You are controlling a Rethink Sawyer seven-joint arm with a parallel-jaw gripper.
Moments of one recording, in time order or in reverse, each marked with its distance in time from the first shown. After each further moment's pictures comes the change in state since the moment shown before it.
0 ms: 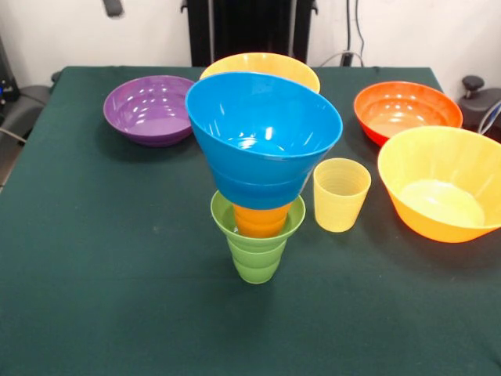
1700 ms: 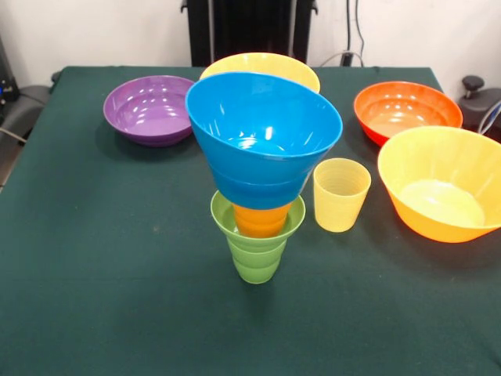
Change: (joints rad) arm -0.429 -0.080 0.024 0.024 -0.155 0.176 0.000
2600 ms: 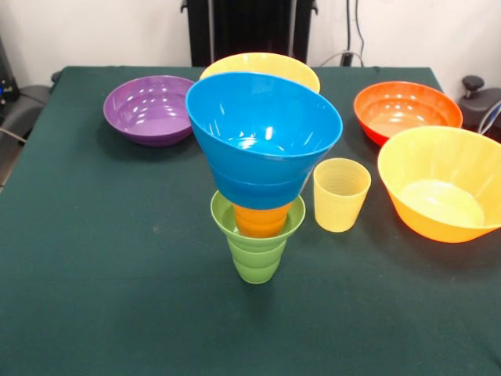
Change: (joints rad) arm -0.051 0.009 -0.047 0.210 -0.241 -0.208 0.000
